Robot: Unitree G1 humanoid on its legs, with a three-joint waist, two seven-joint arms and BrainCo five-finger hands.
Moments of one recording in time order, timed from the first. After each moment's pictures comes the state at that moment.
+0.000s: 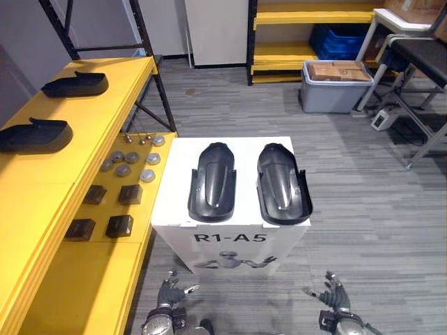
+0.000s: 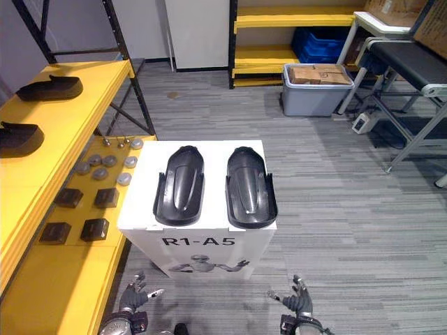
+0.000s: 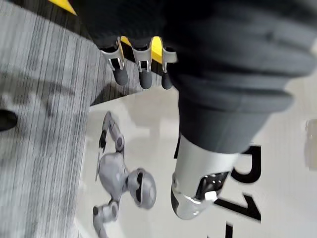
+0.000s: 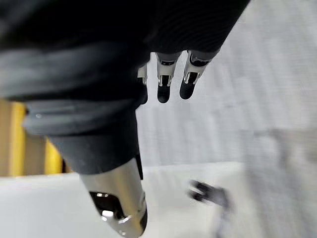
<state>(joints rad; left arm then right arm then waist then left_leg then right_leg) 0.17 0.07 0.05 0.61 -0.09 -0.11 0.07 0.21 -0.14 -0.26 0.37 0.05 -0.10 -0.06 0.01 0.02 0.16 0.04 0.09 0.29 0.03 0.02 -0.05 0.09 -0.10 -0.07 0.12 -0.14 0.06</state>
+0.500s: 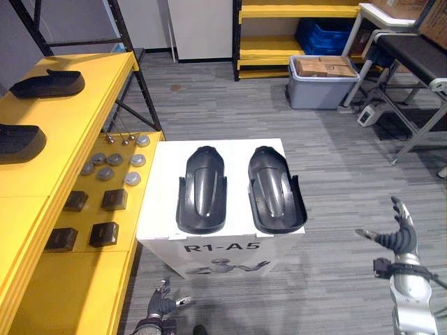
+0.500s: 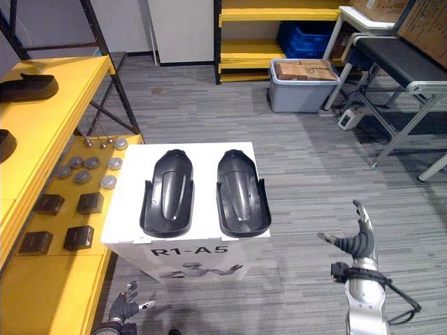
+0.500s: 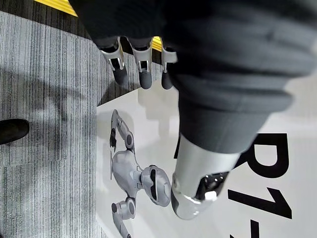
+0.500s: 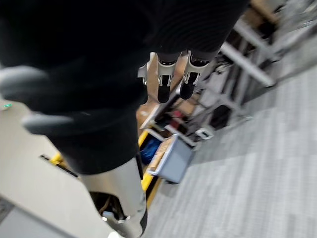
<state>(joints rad) 0.23 0.11 0.04 0.61 -0.05 -0.11 0.04 0.01 -0.39 -0.33 0.14 -0.19 -0.10 -0.11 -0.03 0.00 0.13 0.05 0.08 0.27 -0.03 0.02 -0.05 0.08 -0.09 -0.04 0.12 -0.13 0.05</state>
